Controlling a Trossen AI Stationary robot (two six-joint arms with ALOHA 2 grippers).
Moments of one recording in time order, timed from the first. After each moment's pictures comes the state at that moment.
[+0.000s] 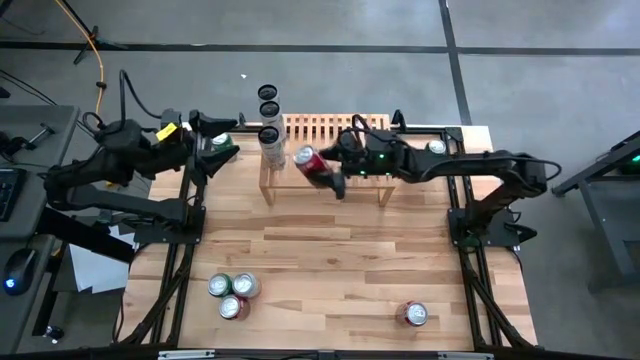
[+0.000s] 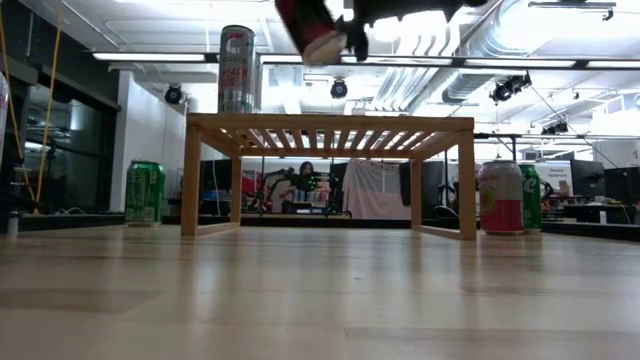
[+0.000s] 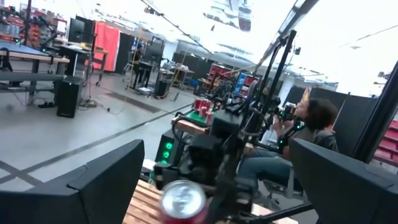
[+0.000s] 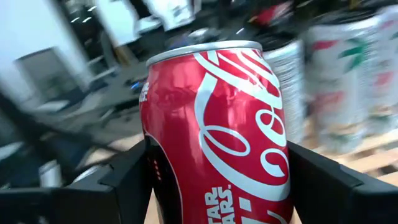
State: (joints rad) left arm 0.05 0.71 1.08 -0.20 -0.25 -0.26; right arm -0.16 1.53 1.17 0.25 -0.10 0.25
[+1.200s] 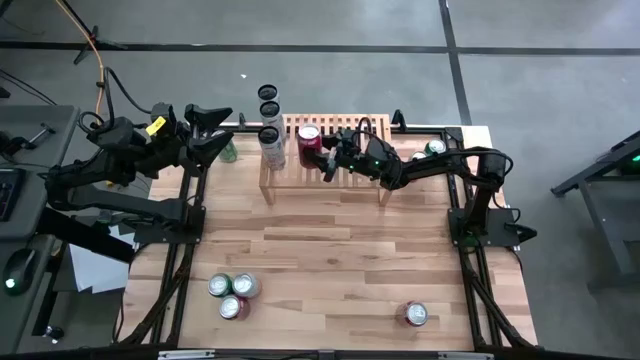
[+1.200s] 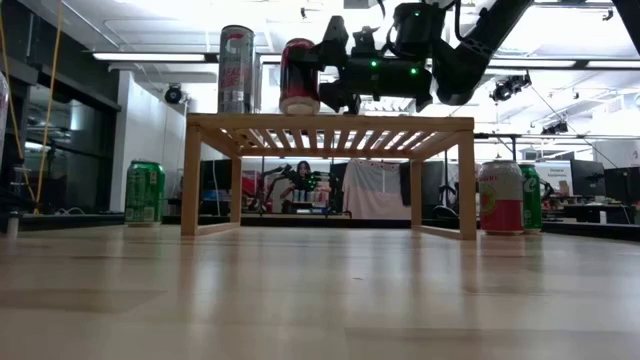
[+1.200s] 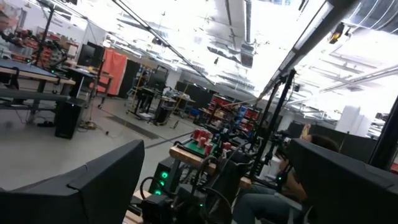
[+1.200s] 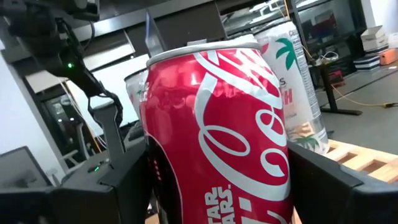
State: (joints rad) left arm 0.05 0.72 1.08 -0.05 -0.30 -0.29; right arm -0.30 1.83 0.95 1.11 -0.01 0.36
